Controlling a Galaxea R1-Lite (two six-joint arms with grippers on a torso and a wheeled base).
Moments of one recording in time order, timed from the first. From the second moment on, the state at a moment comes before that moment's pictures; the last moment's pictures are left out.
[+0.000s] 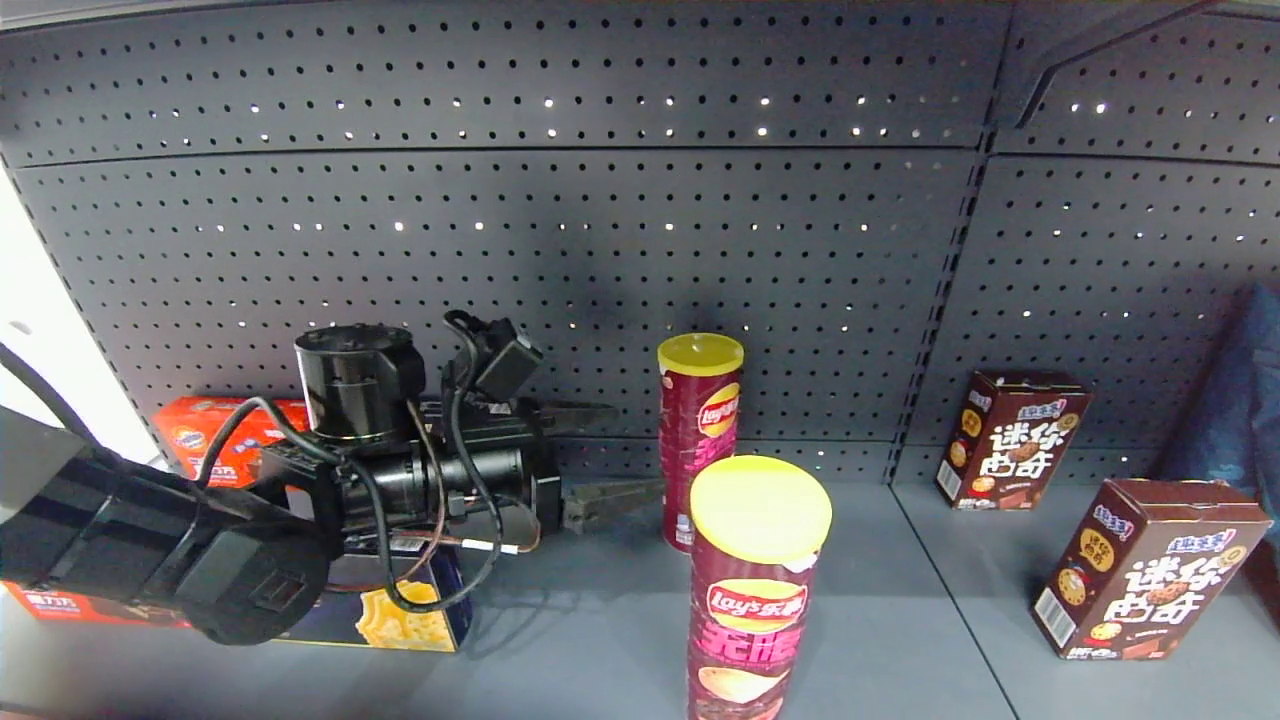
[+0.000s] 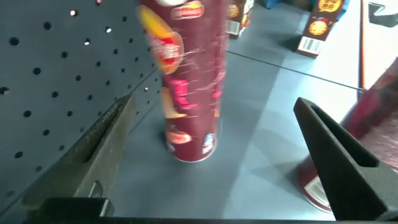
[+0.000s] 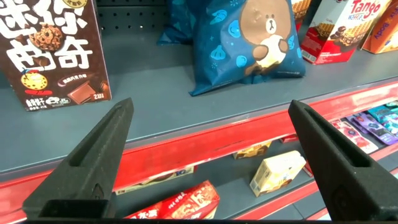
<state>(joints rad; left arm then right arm) -0.38 1.86 -0.77 -0.90 -0.74 0.08 0.13 0.09 -0.02 -0.03 -0.60 -0.10</state>
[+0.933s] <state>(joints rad) -0.44 1.91 -0.87 -0.72 -0.38 0.12 0.13 0.09 -0.02 -0.03 -0.60 -0.10</state>
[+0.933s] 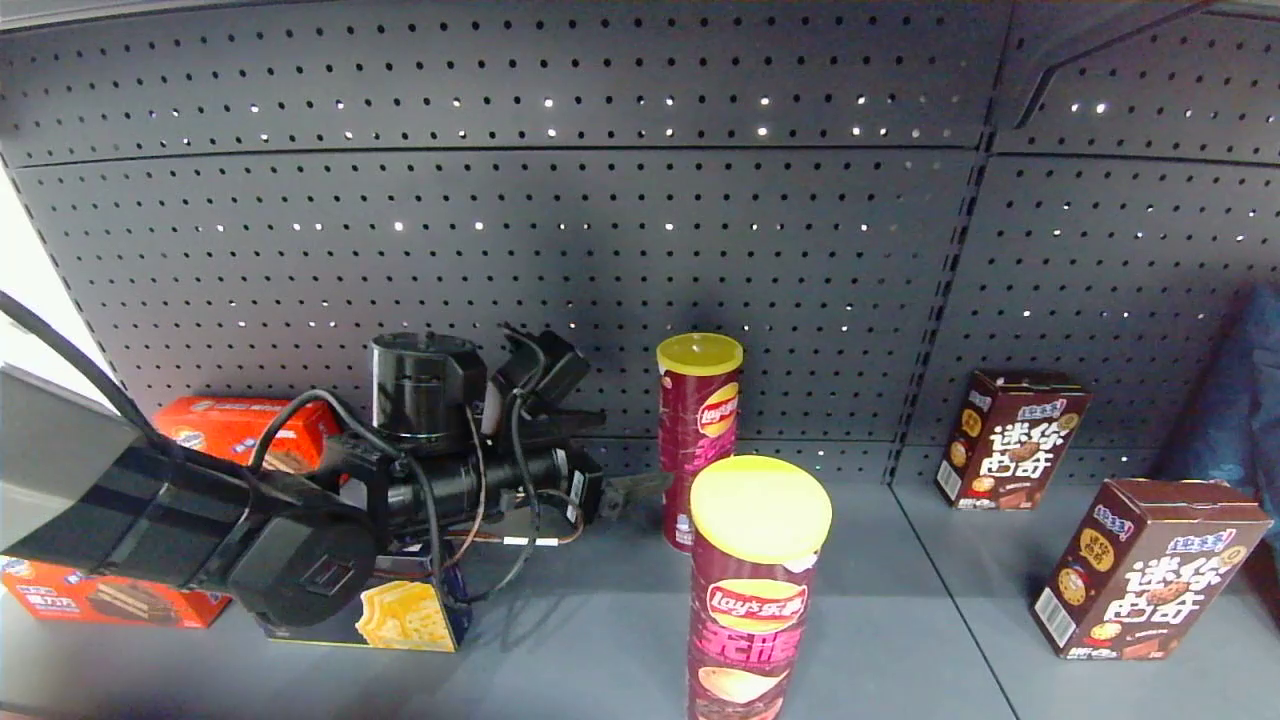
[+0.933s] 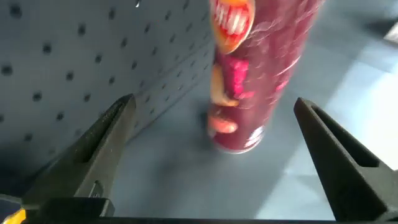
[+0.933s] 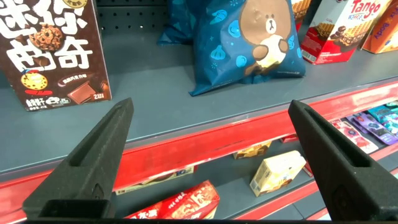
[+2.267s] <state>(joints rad) -0.47 1.97 -0.97 -0.67 -0.23 0.14 0.13 0.10 -0.02 -0.03 -0.60 -0.10</state>
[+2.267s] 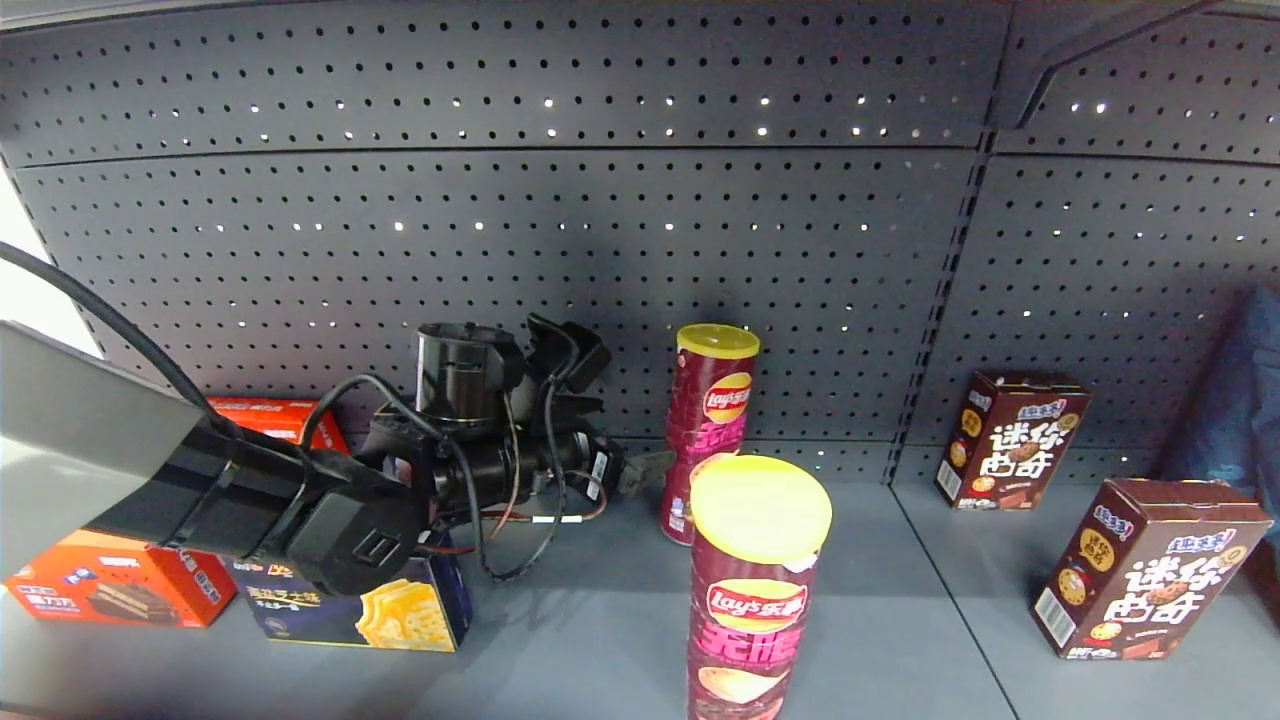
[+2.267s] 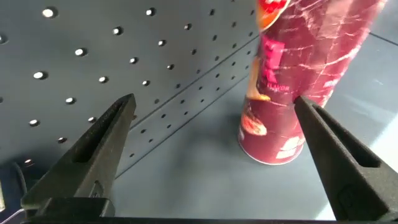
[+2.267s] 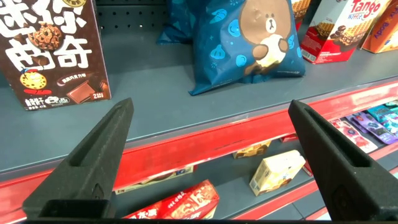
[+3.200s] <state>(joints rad) -0.46 1.97 -0.99 -0.63 -0.16 0.14 0.13 0.10 -0.02 -0.03 -0.60 -0.10</state>
